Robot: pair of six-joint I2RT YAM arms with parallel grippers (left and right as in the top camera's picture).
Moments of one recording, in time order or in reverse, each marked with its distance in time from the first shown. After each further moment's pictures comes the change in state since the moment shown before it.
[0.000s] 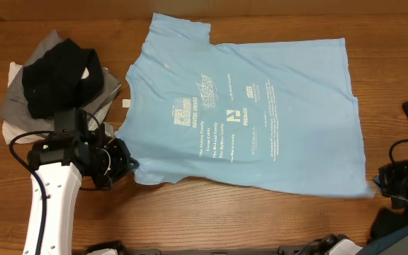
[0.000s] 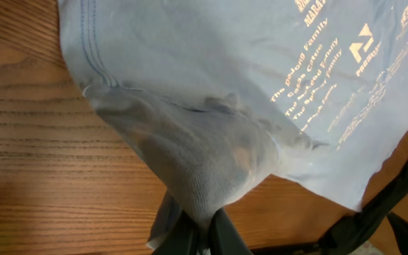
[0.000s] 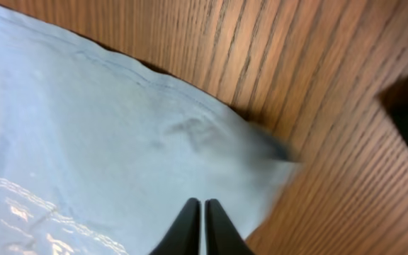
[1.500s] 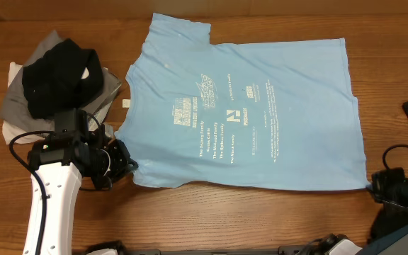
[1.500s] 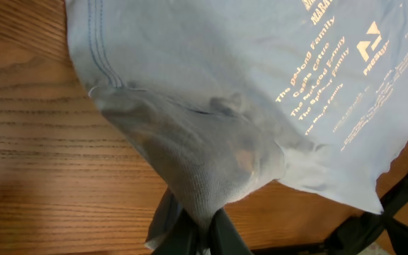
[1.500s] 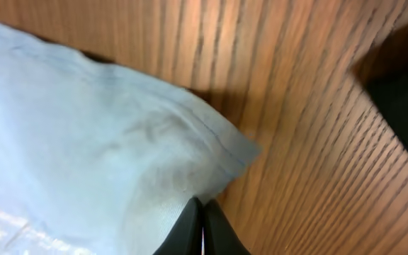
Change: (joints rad) left arm 0.000 0.000 0.000 -0.008 -0.014 0.010; right arm 0.000 -0.024 -0.071 0.016 0.041 0.044
